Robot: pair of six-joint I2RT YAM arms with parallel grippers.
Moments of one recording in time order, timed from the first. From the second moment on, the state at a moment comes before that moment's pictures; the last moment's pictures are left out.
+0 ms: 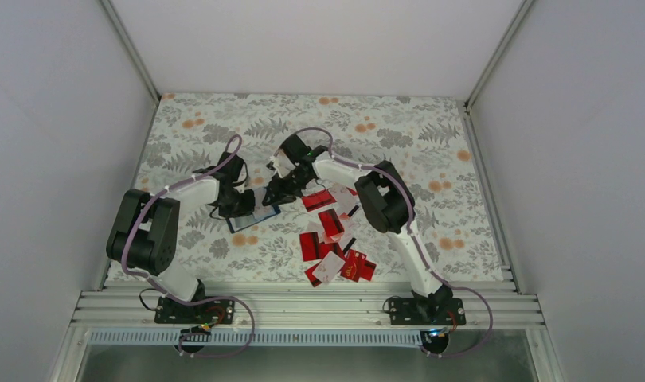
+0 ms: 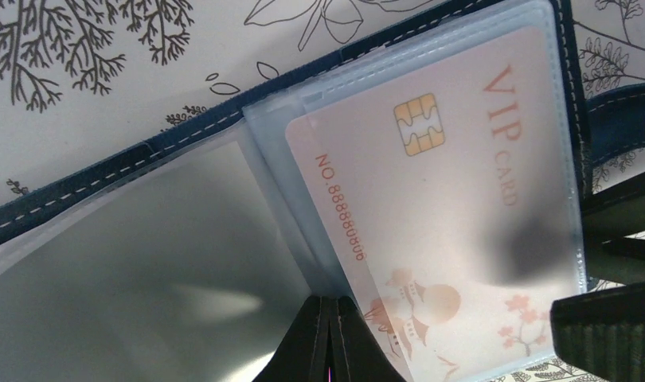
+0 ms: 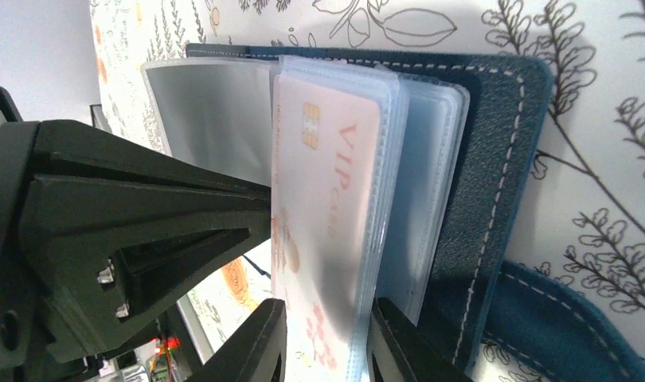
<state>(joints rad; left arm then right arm) -0.27 1.62 0.85 -0.57 0.20 -0.38 0.73 2.38 1.82 -0.62 -0.83 0.40</state>
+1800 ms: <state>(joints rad) -0.28 1.42 0.95 -0.77 0.19 -0.49 0.79 2.36 1.93 -0.79 -0.68 0.35</state>
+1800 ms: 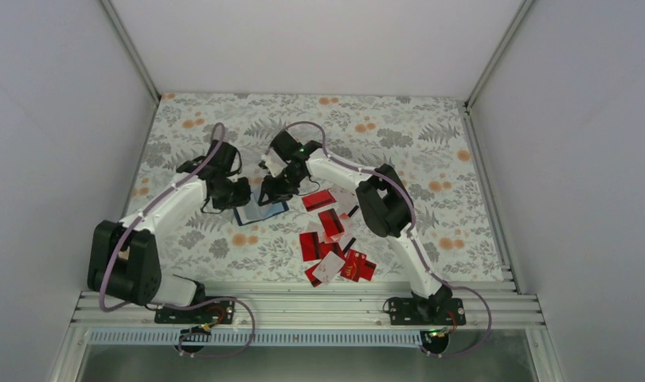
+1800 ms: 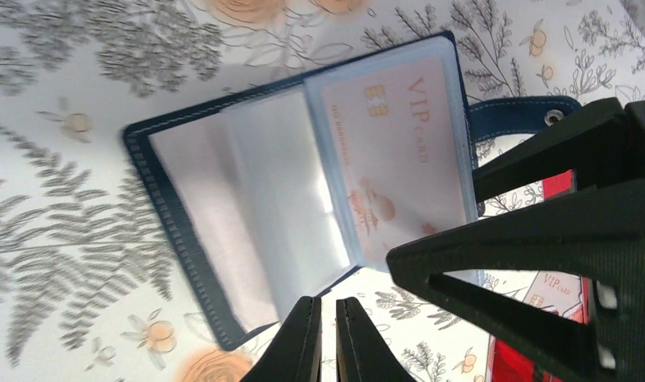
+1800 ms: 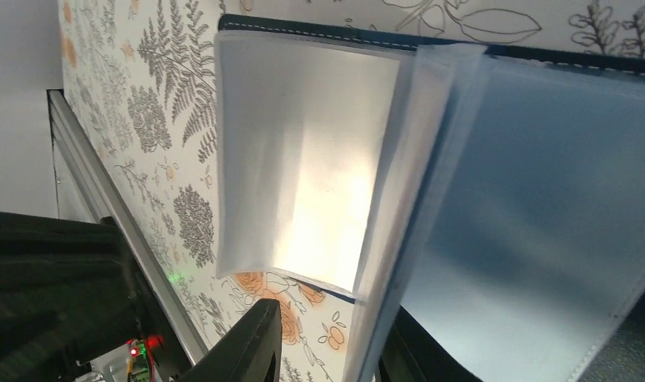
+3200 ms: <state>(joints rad) -0.24 1.01 0.87 -0.81 0.23 -0.46 0.74 1.80 1.48 -0.73 -0.56 0.37</state>
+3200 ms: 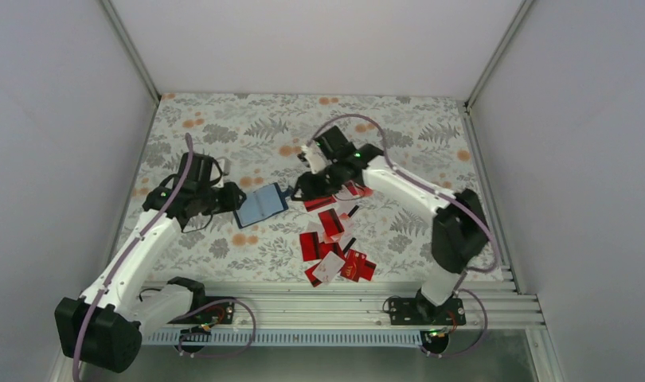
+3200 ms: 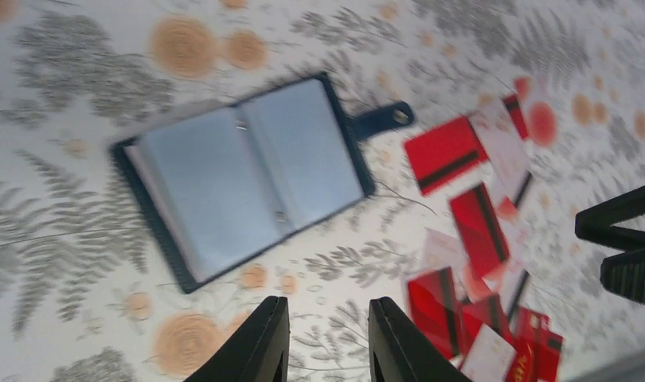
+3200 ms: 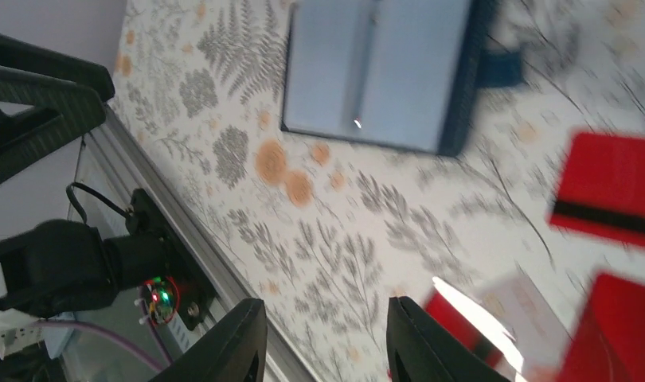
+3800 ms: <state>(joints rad) -0.66 1.26 0.81 -0.58 0.48 -0.35 0.57 1.10 0.61 -0.58 -0.73 0.84</state>
